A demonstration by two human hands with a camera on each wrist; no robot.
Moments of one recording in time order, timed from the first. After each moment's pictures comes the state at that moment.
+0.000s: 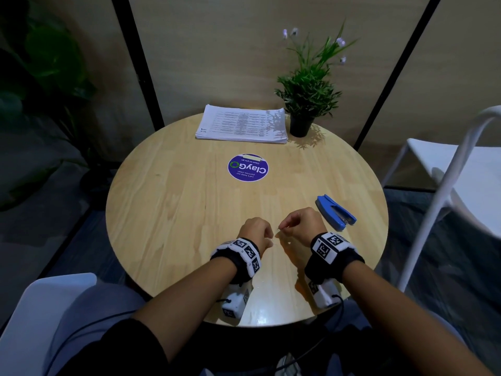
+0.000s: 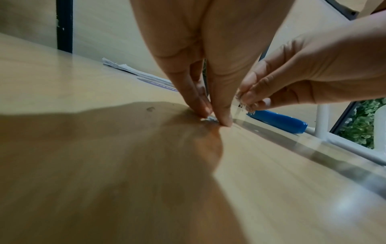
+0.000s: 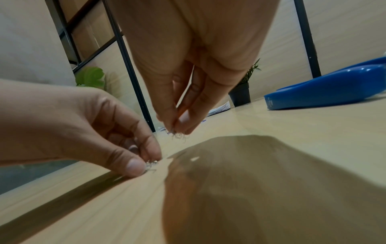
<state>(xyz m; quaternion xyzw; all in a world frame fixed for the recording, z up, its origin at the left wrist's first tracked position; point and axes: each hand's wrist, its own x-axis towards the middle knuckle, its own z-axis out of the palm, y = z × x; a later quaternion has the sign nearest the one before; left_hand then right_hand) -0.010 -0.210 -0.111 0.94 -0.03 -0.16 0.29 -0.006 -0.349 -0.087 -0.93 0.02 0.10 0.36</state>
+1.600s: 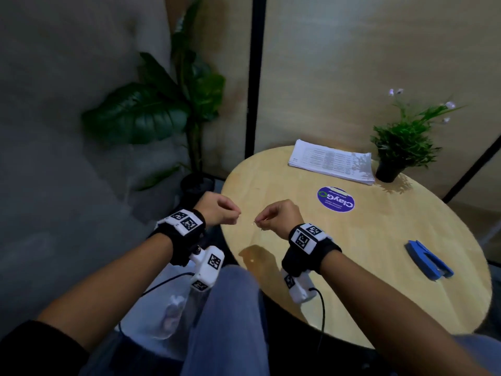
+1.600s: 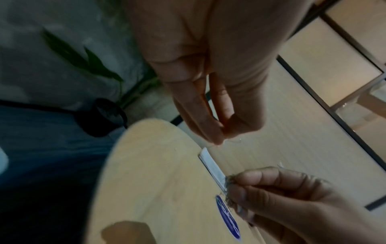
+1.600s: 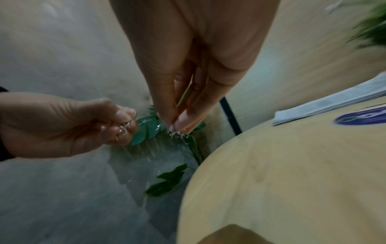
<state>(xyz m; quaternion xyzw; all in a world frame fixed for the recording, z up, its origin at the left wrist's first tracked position) -0.102 0.082 -0.001 0.81 0.14 0.00 0.56 -0.050 -0.094 -0.013 -0.87 -0.17 0.13 0.43</state>
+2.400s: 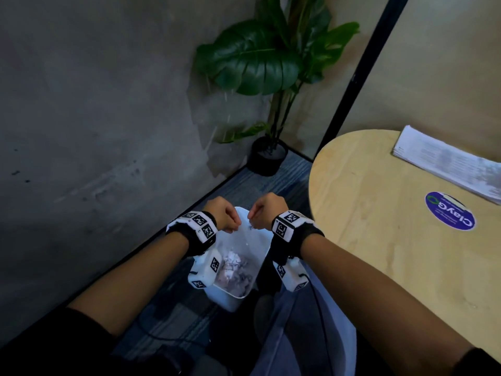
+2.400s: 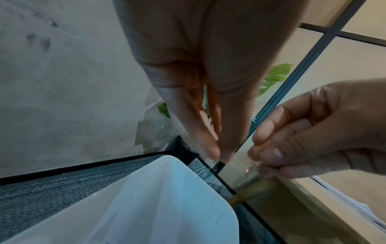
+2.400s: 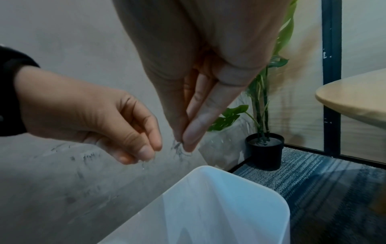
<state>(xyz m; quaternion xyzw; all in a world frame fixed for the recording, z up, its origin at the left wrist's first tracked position) -0.198 0.251 -0.119 0.82 0.29 -0.09 0.48 -0.114 0.126 -0.086 -0.90 -0.29 0.25 0.20</state>
